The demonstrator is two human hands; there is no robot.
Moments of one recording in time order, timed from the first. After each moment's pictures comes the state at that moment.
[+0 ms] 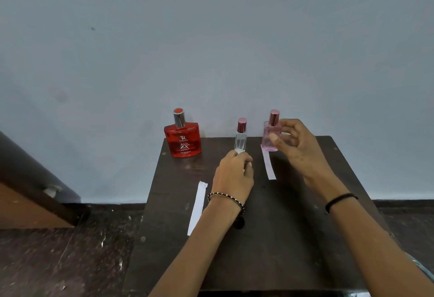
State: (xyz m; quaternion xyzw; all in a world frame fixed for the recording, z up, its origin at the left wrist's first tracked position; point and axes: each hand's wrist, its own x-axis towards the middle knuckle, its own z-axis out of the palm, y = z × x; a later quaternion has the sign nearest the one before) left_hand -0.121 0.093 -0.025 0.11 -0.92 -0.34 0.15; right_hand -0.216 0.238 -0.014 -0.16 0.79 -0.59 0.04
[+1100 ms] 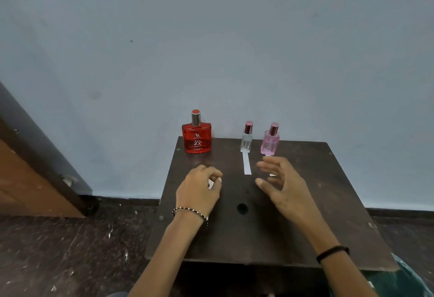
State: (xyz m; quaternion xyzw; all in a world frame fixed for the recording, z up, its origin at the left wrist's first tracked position) left_hand -0.035 0.039 -0.016 0.18 -0.92 -0.31 0.13; right_hand -0.097 0.232 0.005 -0.18 0.86 -0.47 0.07
